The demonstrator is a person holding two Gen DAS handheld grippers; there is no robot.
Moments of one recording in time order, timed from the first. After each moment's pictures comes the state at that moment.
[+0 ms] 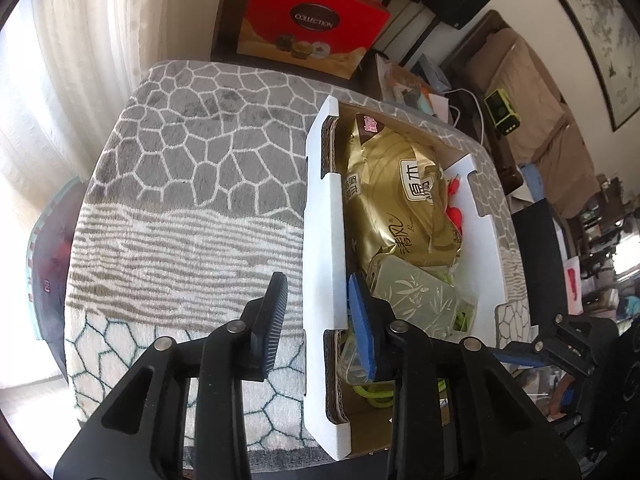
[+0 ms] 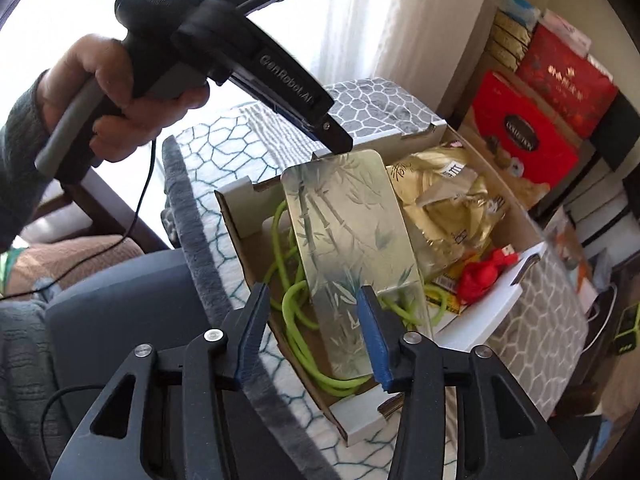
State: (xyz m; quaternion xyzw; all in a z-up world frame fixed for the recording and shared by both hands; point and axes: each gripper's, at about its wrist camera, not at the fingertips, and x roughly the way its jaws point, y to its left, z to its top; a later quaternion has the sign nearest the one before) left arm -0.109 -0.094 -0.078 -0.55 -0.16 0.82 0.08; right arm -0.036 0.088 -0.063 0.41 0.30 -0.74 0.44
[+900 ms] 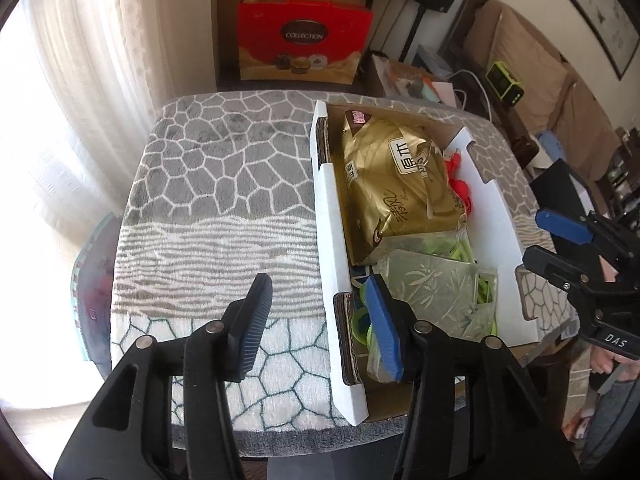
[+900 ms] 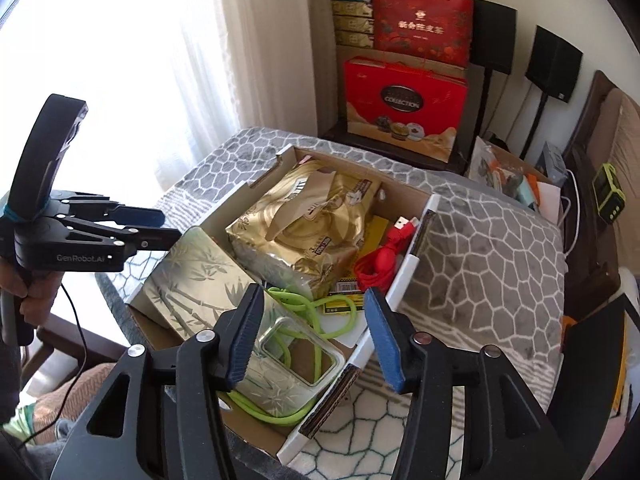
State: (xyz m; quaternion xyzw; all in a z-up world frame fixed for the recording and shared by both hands) left arm -0.079 -0.076 -0.057 -0.53 -0.07 0.85 0.06; right arm -0.088 0.143 -0.037 0.42 0.11 -0.85 0.29
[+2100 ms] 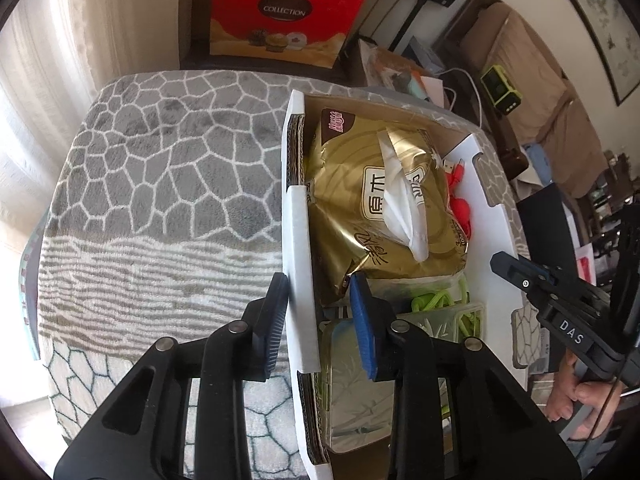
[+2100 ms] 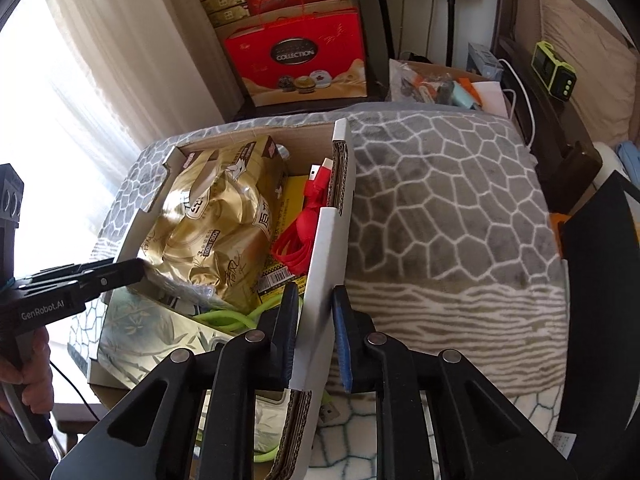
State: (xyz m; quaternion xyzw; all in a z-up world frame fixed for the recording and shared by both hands) left arm -0.139 -0.037 -0.087 -0.56 -0.13 0.82 0.09; right arm -0.144 0.186 -0.072 0.50 -0.01 -0.85 0.16
